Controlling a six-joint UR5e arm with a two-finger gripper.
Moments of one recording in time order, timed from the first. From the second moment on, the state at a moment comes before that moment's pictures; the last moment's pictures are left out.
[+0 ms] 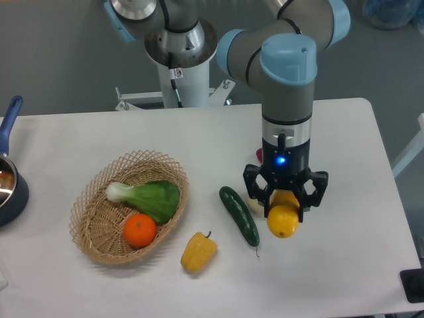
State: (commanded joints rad) arm 2.56 -1.89 -1.48 -0.88 1.40 0.78
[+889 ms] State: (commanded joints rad) arm 2.56 -1.88 -1.56 -0.88 1.40 0.87
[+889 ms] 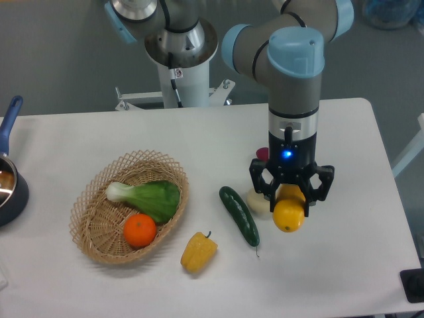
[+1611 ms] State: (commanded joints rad) arm 2.56 -2.08 -1.51 -0.87 1.41 0.86
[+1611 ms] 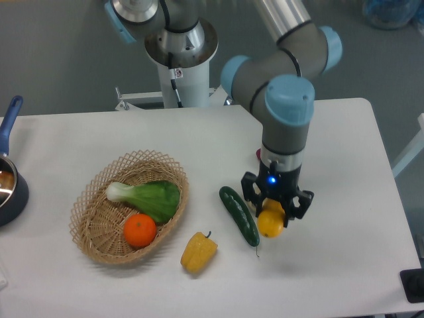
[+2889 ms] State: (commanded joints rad) arm 2.56 -2.24 -1.46 -0.81 1.51 1.04
